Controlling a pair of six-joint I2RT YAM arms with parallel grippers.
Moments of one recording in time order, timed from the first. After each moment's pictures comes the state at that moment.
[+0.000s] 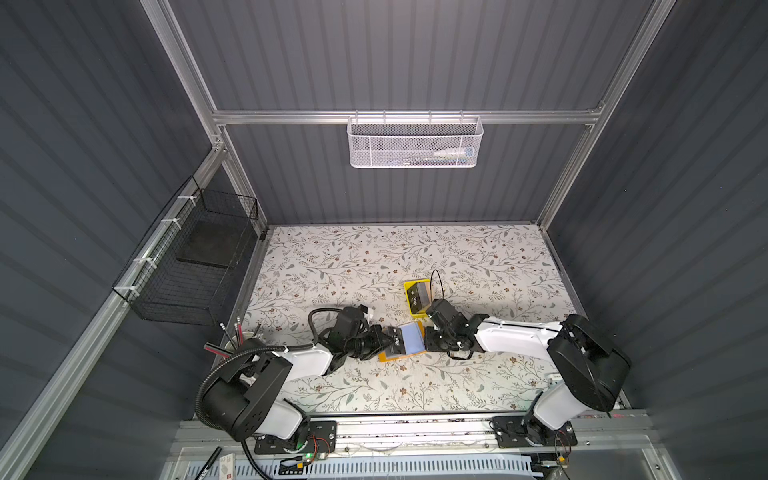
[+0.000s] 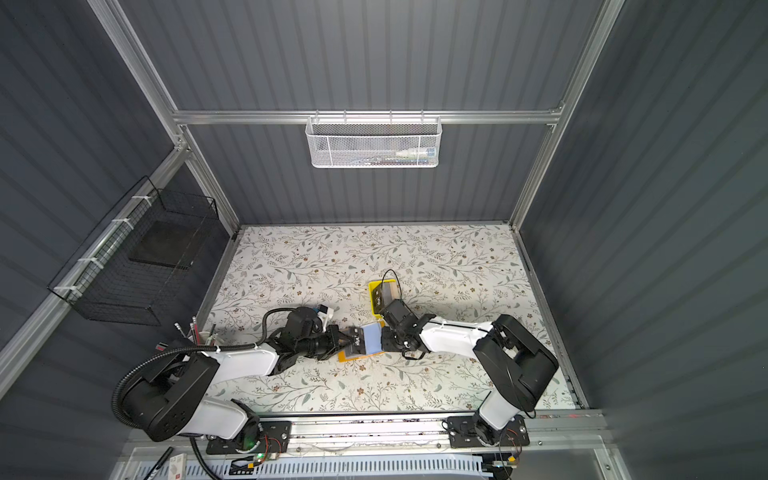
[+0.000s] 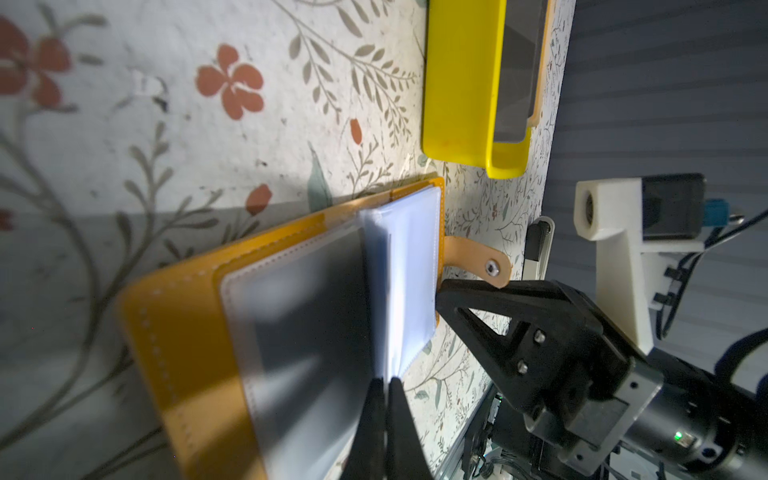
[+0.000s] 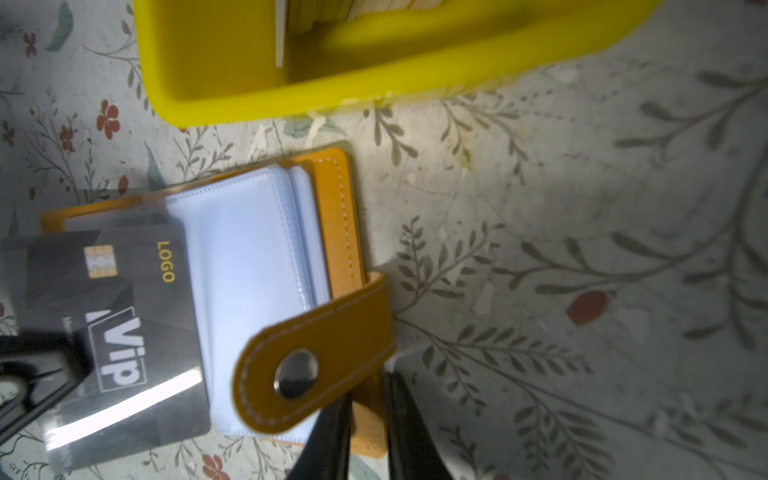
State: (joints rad) left arm -0.62 1.44 0.41 0.32 0.48 -1.02; right arm 0.80 1.61 0.77 -0.26 -0.03 0.74
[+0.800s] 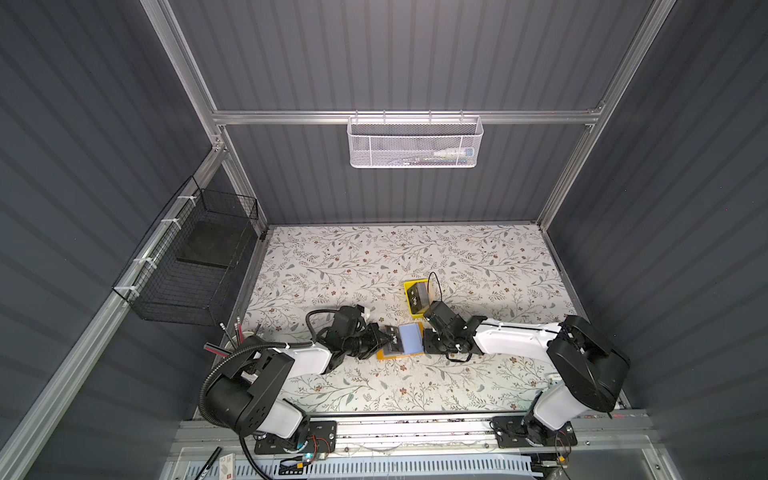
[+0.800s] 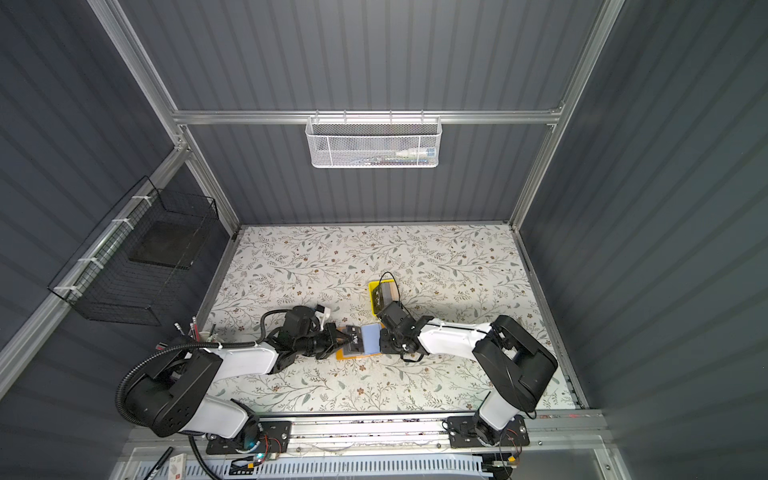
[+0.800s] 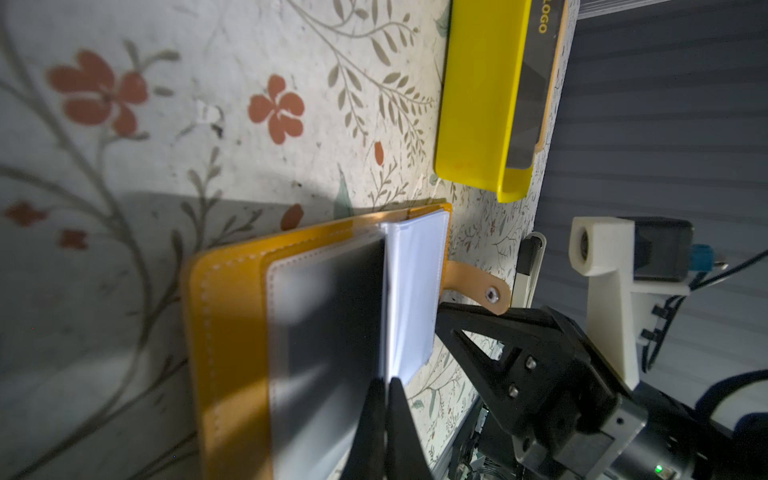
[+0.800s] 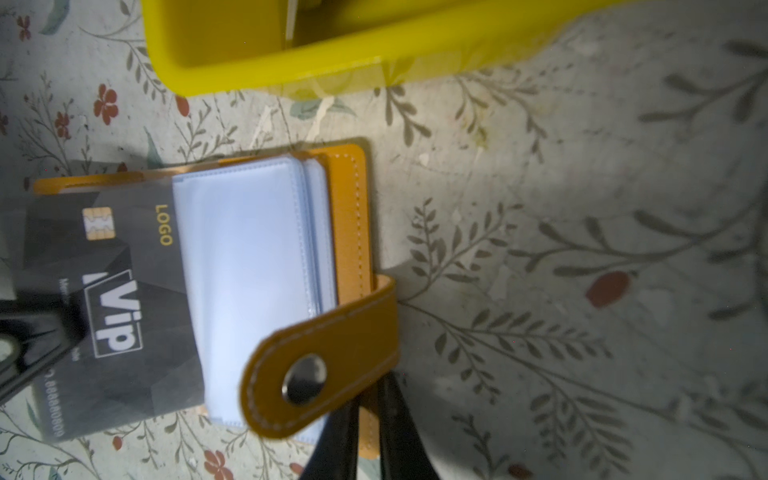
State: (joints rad) left arm -0.58 1.47 0.41 0.38 0.51 -1.08; right arm 0.83 1.61 0.77 -0.26 -0.01 0.76
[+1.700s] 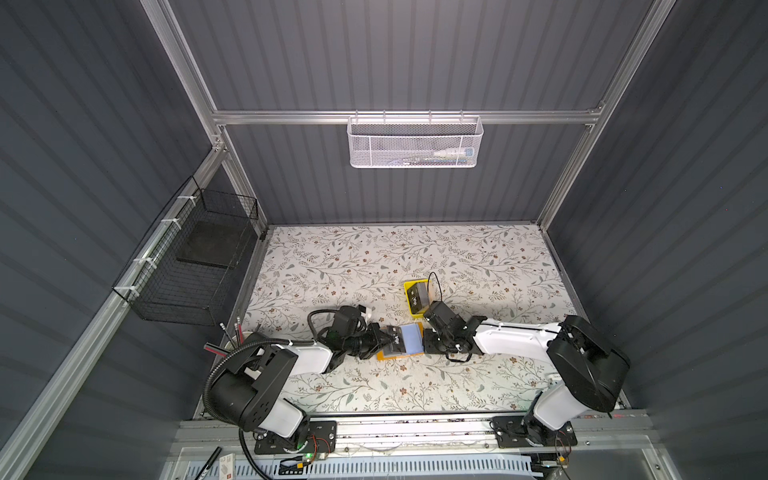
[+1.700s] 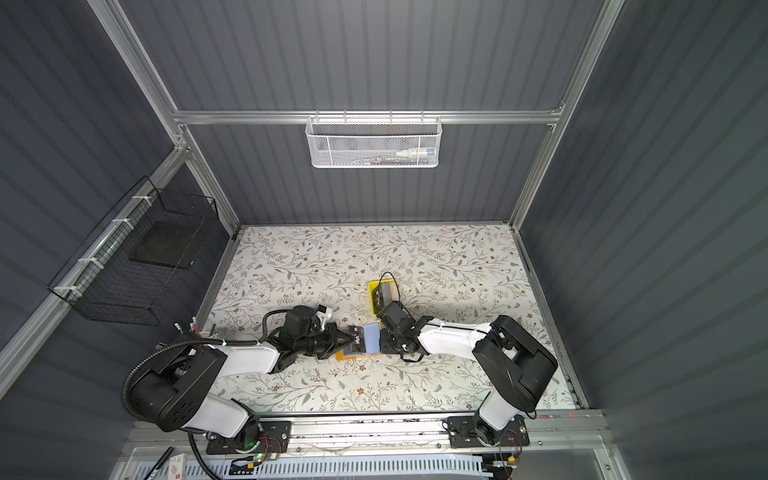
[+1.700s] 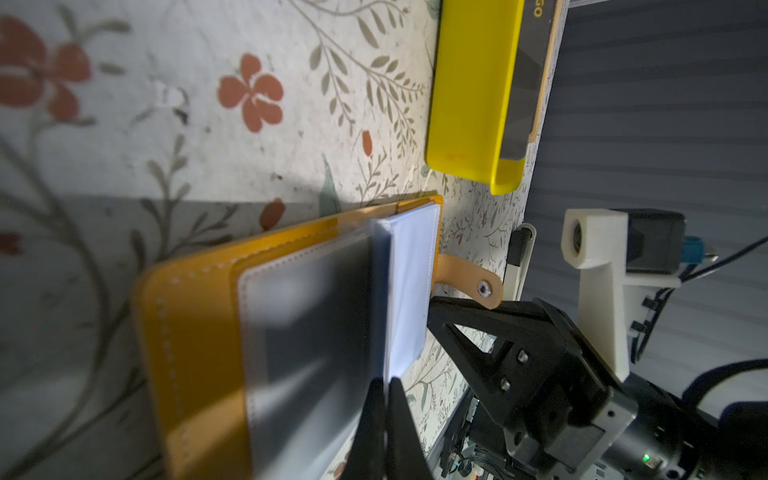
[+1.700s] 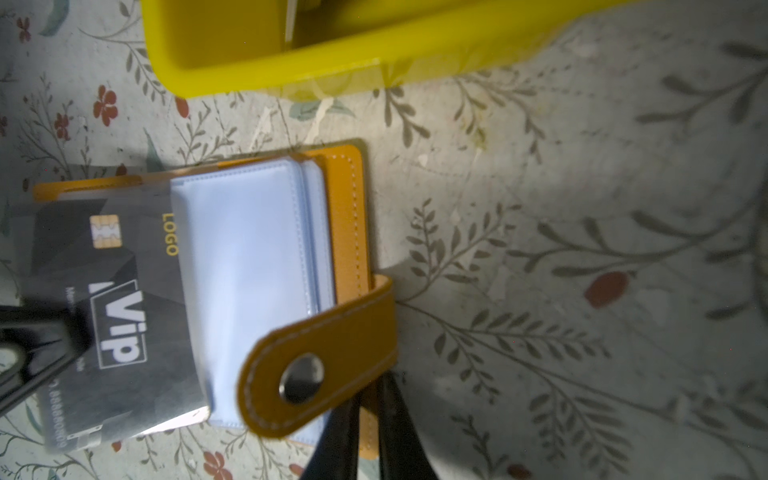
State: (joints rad) left arm -0.57 1.51 0.40 0.43 0.56 -1.08; right arm 0.83 1.61 0.77 -0.26 -0.01 0.76
